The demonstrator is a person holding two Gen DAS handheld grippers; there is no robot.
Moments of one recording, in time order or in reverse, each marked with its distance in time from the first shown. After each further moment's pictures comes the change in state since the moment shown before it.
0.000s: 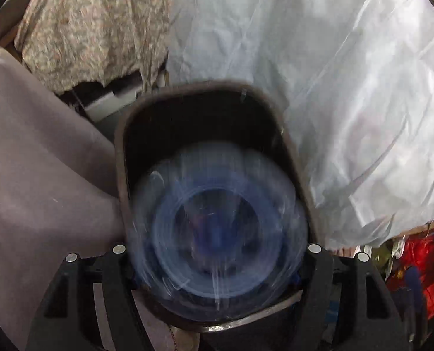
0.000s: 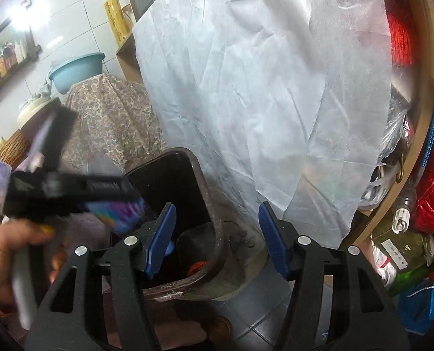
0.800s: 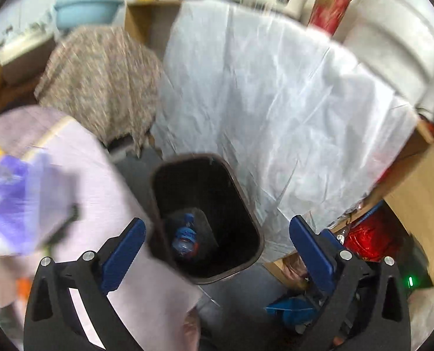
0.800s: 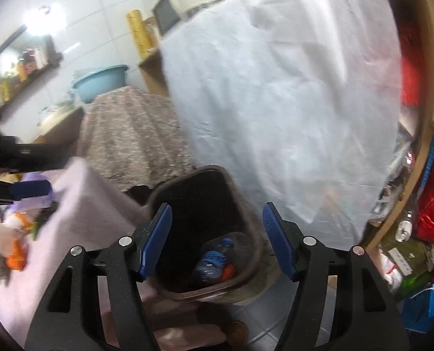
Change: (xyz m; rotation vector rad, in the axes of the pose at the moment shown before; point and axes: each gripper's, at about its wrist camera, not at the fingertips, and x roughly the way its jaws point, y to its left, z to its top) left arm -0.211 0.030 -0.064 0.090 -0.344 -0.139; right arm -0.056 0.058 0.018 -0.036 -0.047 0.118
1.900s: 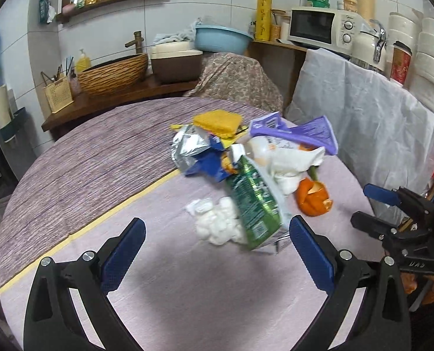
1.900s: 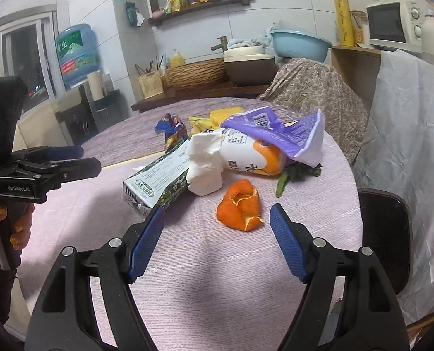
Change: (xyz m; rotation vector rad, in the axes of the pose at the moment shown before) left arm -0.190 0.212 -0.147 -0.120 -0.174 0.386; right arm -0.048 0.260 -0.066 -0.542 0.182 0.555
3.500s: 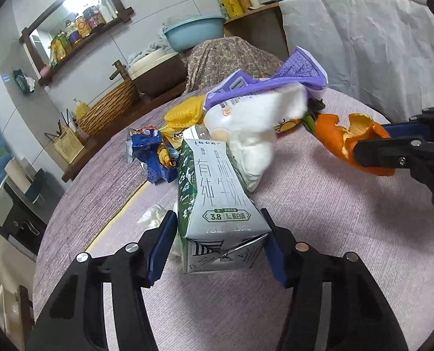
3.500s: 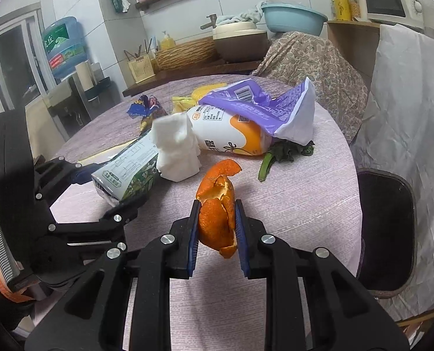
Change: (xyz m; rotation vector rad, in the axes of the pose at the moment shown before) left arm 0.063 -0.093 -0.021 0.310 0.008 0.255; right arm 0.023 -0.036 0.001 0.061 0.099 0.003
